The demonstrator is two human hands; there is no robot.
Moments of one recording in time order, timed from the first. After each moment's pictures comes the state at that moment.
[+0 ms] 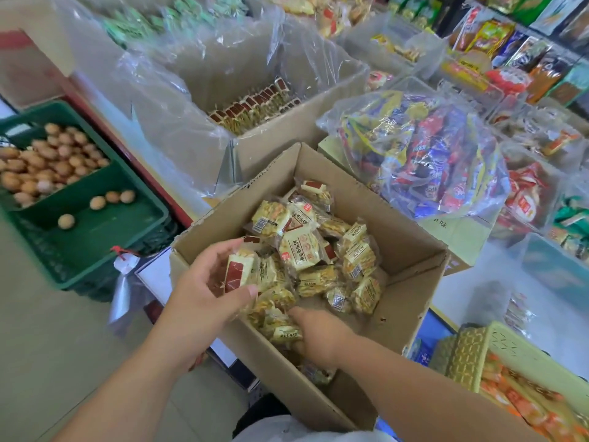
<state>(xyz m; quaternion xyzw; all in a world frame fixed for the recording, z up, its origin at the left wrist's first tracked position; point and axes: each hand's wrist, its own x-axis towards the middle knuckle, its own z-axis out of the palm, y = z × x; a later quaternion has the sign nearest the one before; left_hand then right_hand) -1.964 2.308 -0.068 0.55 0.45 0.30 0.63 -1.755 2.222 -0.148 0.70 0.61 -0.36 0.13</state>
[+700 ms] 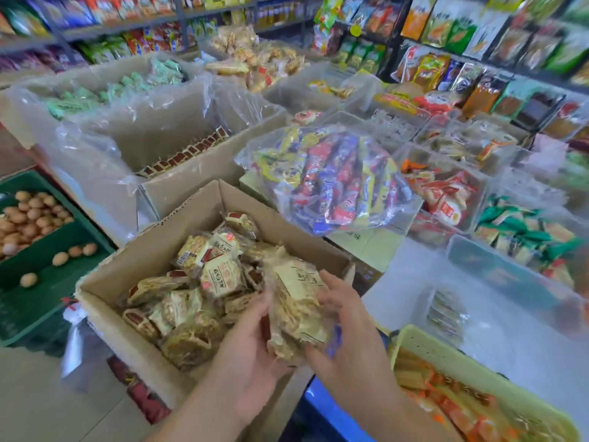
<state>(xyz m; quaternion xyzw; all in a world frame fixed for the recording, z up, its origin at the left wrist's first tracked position) -1.770 2.181 -0.027 0.22 0.38 0.24 0.87 -1.634 2.097 -0.023 0.69 0.53 -0.22 -0.44</state>
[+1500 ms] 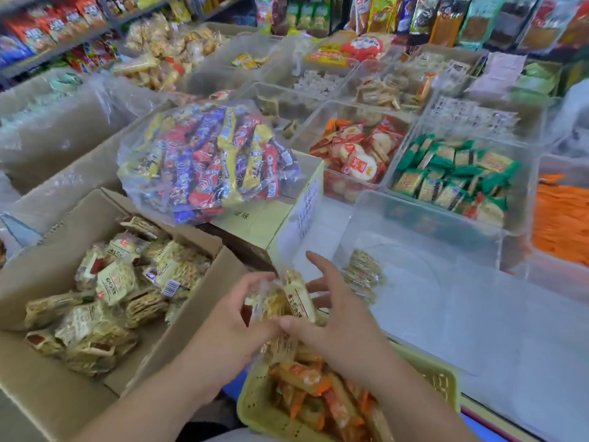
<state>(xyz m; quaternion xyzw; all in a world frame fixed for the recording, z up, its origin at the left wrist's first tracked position) -1.586 2.076 -0.021 0.68 0.43 0.10 0.59 -1.427 1.969 -0.040 0.72 0.40 -0.38 -0.42</state>
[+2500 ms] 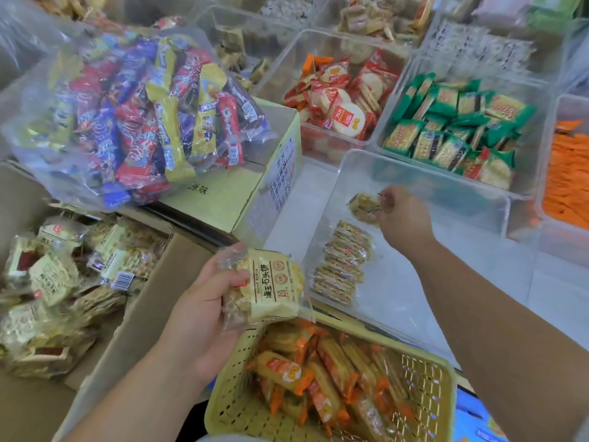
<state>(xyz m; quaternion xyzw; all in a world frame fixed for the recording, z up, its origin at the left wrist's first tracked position) -1.536 2.108 -0.084 0.27 0.44 0.17 0.84 -1.217 2.020 -0.180 0.91 0.27 -0.18 -0.27</state>
